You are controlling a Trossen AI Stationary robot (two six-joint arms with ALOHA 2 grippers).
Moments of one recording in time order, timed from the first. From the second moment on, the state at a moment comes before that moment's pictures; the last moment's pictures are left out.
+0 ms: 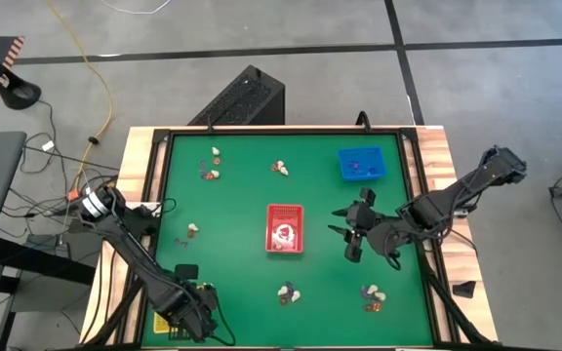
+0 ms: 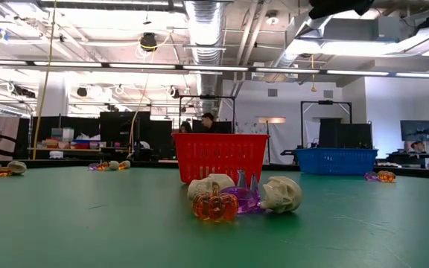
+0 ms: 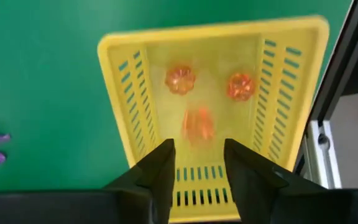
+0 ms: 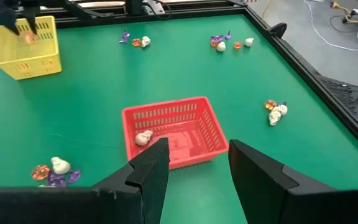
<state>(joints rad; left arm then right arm) -0.82 1.75 1.33 -1.11 0.16 -0.87 0.52 1.15 1.04 -0.59 0.74 0.46</state>
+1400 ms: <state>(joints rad) -0.31 1.04 0.55 -1.03 -0.01 -0.78 0.43 1.20 1.04 -0.56 0.68 0.44</state>
